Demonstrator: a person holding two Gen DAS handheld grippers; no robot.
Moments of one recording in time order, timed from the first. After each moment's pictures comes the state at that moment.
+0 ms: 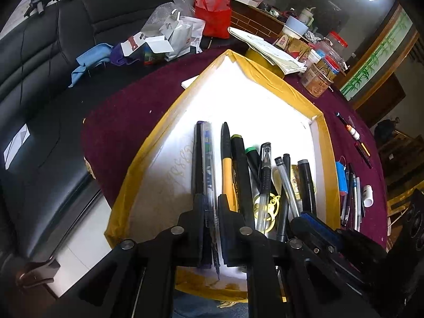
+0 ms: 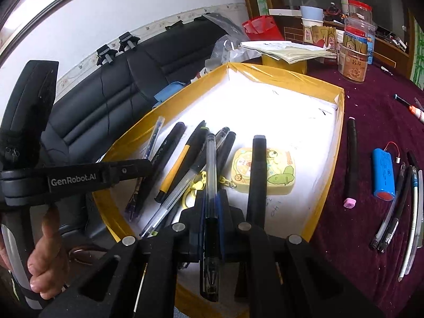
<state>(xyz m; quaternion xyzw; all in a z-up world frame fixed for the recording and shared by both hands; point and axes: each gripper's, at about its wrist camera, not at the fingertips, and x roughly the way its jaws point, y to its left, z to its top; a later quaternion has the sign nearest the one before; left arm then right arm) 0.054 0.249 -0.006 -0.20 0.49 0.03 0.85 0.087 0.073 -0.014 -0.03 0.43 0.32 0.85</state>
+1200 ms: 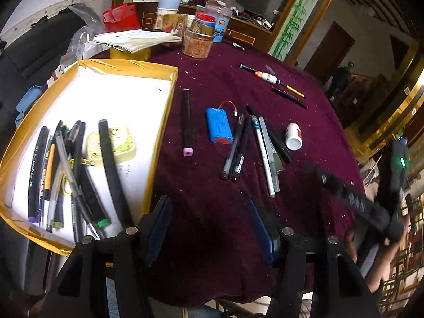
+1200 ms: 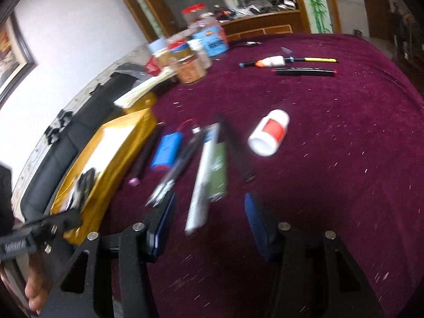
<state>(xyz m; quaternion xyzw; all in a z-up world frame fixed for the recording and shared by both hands) 0.044 0.041 0.021 -0.10 0.48 -0.11 0.86 0.097 -0.218 -0.007 0.13 0.41 0.15 0.89</state>
